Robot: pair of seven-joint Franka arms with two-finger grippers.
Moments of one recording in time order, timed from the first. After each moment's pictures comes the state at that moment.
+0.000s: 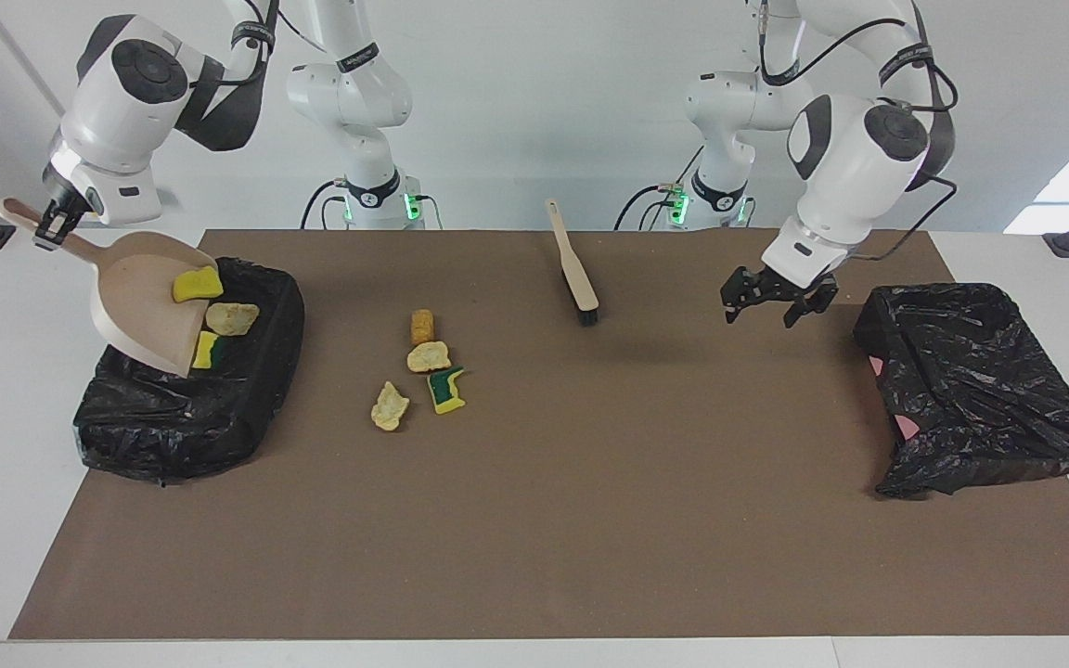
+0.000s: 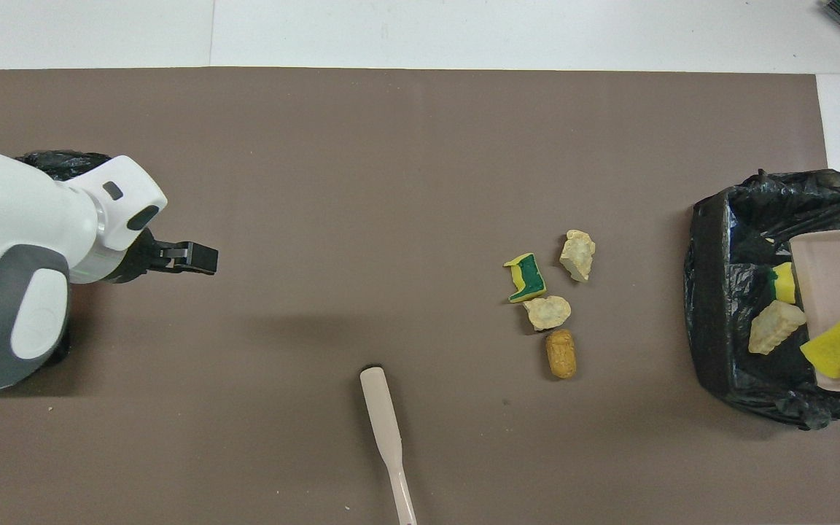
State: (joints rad) left arm -0.12 -0.02 -0.07 -1.91 -0.08 1.90 -0.06; right arm -0.19 -0.19 -0.04 -2.04 -0.90 1.95 -1.52
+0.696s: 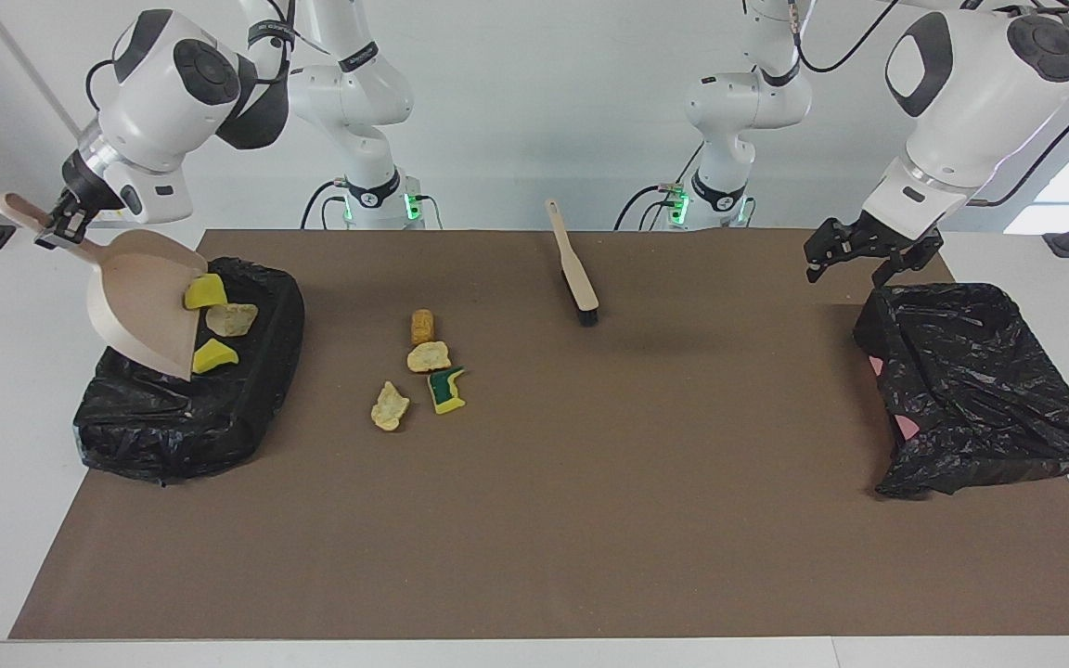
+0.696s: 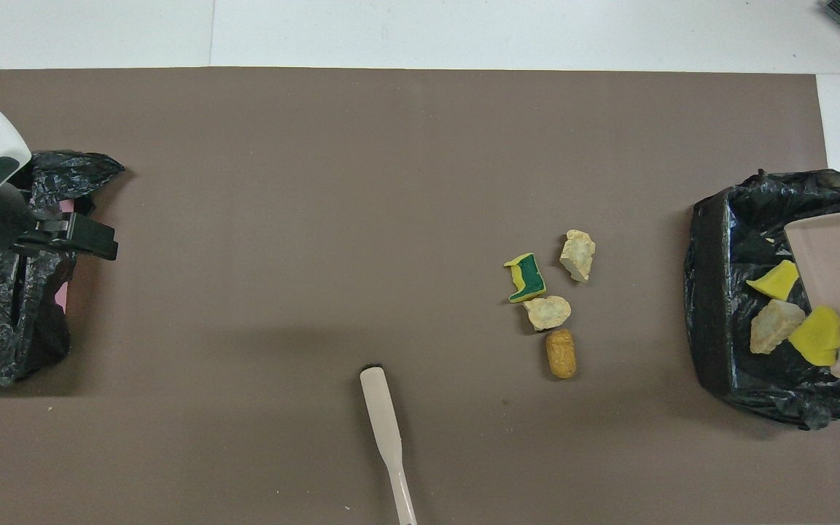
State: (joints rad) left arm -0.02 0.03 -0.07 -1.64 -0.05 1.61 0.03; right arm -0.07 -0.19 -0.04 -2.02 -1.05 1.91 -1.50
